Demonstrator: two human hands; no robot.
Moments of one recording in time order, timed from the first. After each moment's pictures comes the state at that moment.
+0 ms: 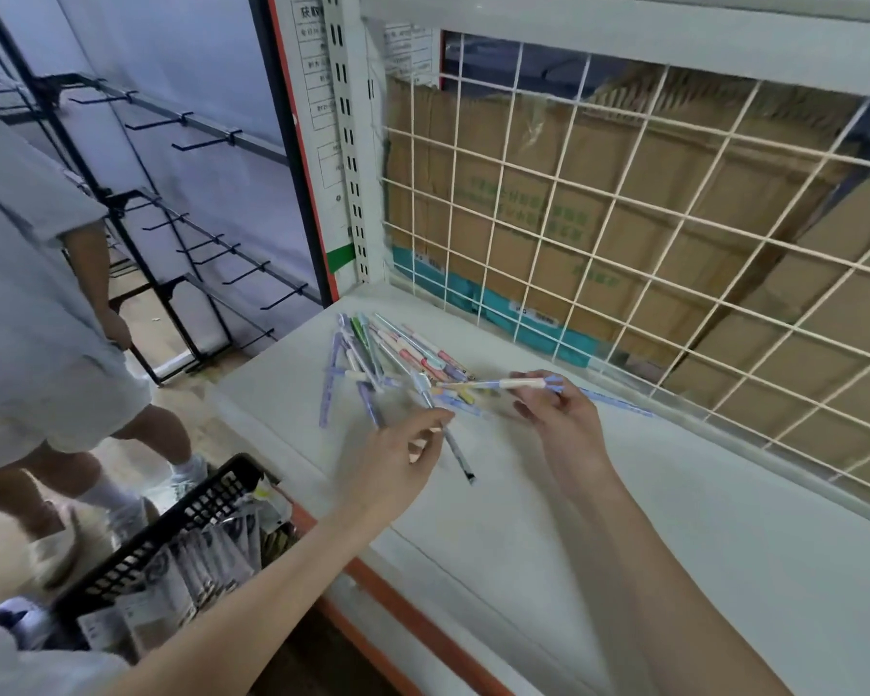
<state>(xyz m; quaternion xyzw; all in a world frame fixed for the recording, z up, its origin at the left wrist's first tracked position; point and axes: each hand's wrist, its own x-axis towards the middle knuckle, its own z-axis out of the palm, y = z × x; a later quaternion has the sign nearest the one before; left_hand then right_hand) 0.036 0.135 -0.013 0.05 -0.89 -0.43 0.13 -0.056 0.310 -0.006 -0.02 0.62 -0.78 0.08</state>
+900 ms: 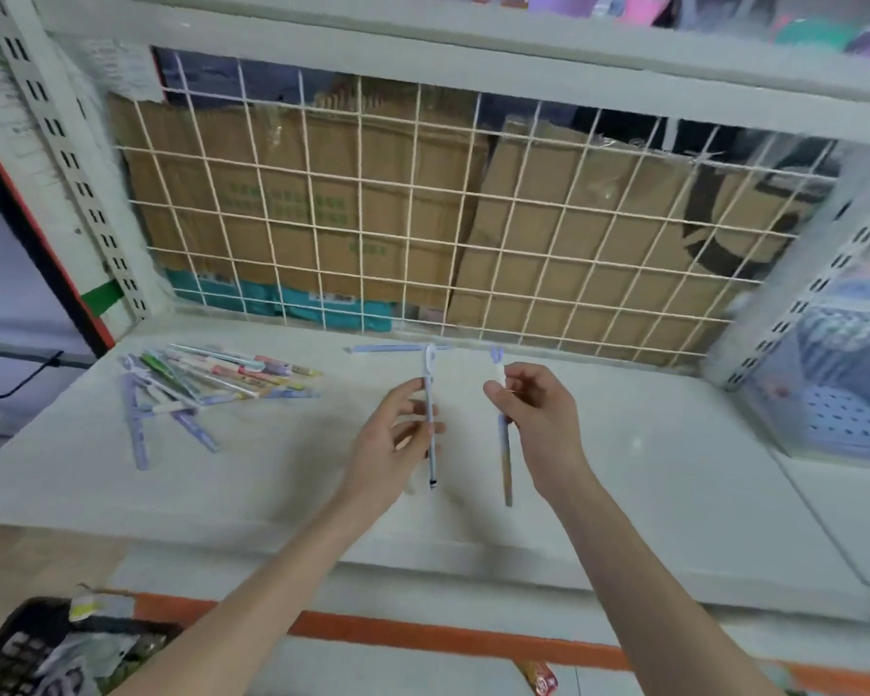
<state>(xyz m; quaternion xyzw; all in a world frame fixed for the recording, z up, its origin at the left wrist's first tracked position) 0.068 0.251 0.014 -0.14 -0.69 -0.71 -0.04 0.081 0.414 0.042 0.10 0.68 -0.71 -0.18</state>
